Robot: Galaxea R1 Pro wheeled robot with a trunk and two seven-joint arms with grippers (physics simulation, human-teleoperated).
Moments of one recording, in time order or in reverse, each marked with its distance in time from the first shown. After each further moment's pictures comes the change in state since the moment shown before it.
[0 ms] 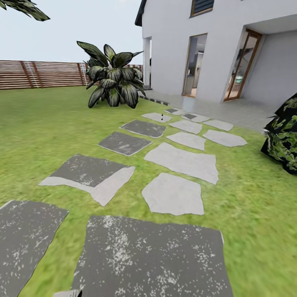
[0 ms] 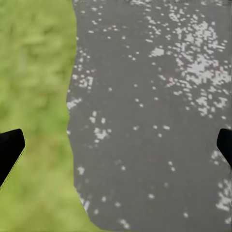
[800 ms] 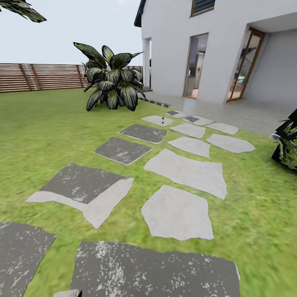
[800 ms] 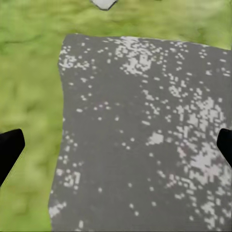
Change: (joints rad) left arm 0.000 0.000 0.000 0.000 -0.001 0.000 0.000; right arm 0.000 0.000 0.000 0.003 0.000 0.001 0.000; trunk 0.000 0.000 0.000
